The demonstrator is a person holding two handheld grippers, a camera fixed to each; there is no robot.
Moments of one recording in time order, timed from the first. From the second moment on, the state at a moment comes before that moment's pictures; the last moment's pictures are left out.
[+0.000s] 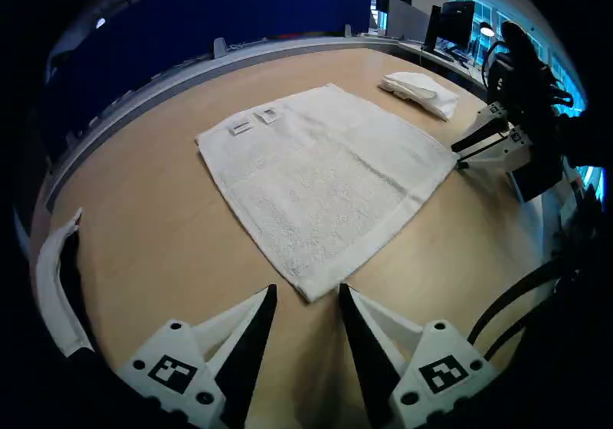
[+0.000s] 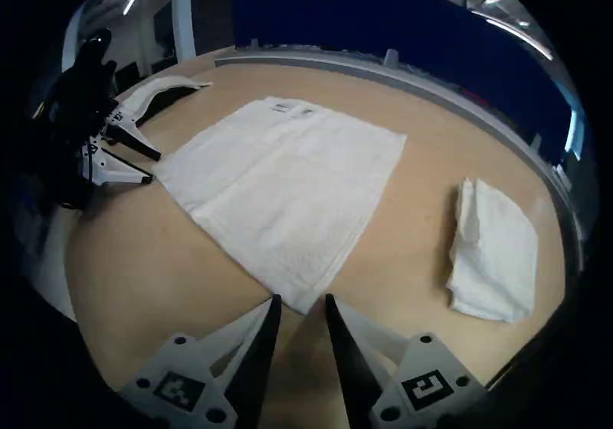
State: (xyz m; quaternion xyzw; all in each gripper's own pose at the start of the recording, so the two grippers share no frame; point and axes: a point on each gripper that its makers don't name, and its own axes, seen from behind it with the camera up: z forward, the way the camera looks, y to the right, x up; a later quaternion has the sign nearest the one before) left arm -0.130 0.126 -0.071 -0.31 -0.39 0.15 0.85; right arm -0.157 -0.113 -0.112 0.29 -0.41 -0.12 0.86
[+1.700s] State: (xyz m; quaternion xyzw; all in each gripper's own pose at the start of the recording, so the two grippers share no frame) left arm -0.122 0.137 -0.078 -0.32 -0.40 0.14 0.85; right arm -0.143 -0.106 -0.103 0.28 -0.40 -0.12 0.86
